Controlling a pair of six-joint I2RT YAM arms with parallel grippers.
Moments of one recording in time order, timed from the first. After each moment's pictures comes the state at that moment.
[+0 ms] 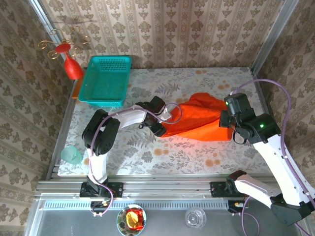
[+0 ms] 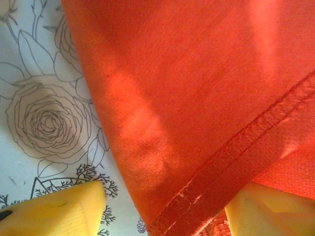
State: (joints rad) left arm -0.72 1.96 1.31 -0.61 0.11 0.28; right arm 0.38 0.99 1.28 -1.19 0.37 0.42
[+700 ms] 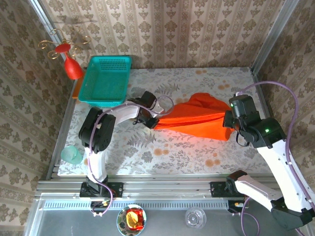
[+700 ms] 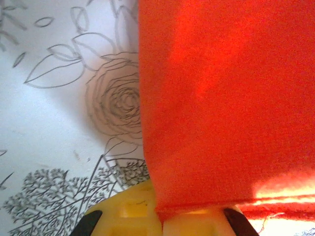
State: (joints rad) left arm -0.59 1.96 1.31 -0.61 0.23 0.21; right arm 0.36 0.93 1.27 -1.18 0.41 0.42
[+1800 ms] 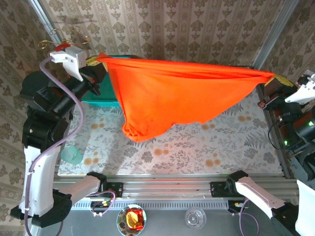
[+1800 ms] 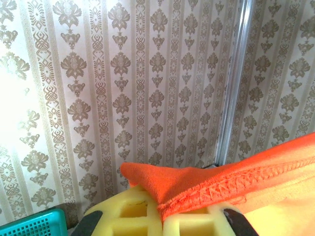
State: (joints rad) left arm -0.37 1.06 1.74 -0.57 0.30 -0.08; right arm 0.30 0.85 1.75 -0.85 0.40 0.24
